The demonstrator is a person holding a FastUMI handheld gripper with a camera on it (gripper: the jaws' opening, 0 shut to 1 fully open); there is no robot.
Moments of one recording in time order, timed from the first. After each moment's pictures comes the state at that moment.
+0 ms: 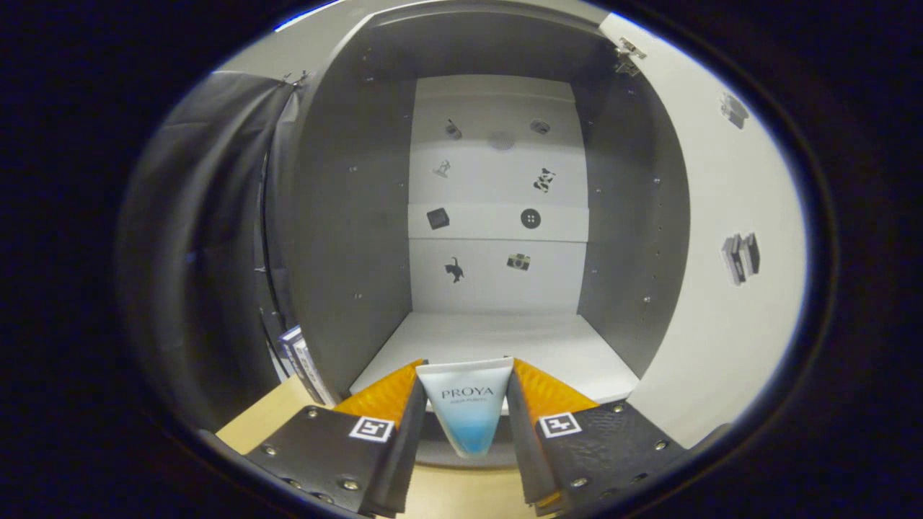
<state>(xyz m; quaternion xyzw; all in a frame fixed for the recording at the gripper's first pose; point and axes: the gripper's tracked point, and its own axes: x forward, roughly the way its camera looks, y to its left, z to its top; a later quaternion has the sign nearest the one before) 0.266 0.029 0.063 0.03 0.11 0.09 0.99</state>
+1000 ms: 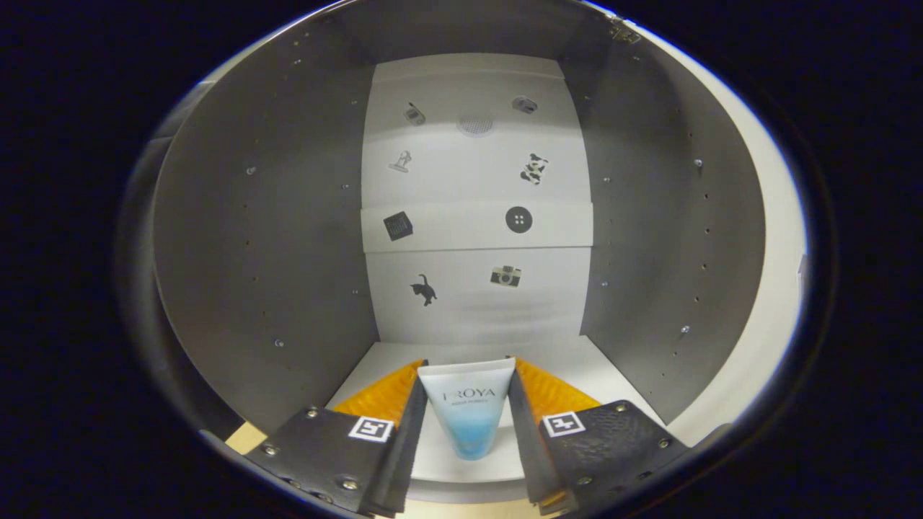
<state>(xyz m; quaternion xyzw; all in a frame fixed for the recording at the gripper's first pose) 0.360 0.019 0.055 0.04 0.11 0.06 0.99</state>
